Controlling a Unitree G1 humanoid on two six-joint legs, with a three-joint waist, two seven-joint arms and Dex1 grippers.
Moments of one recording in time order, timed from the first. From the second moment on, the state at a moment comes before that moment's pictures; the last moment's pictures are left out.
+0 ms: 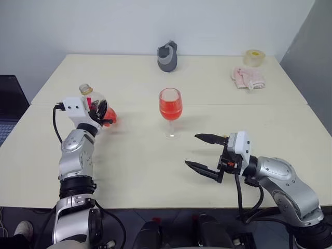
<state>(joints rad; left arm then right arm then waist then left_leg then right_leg) -0.52 0.40 0.35 0.39 -0.30 0.12 -0.33 -0.13 -0.53 0.13 -0.56 0.46 0.38 0.78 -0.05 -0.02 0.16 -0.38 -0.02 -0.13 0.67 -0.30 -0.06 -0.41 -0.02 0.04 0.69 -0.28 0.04</state>
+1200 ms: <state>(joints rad) -0.19 0.37 0.36 0.04 -0.39 0.27 -0.29 -0.19 -0.47 0.14 -0.52 0.45 0.41 0.71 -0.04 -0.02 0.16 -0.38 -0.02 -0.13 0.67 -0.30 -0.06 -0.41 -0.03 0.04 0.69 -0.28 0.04</state>
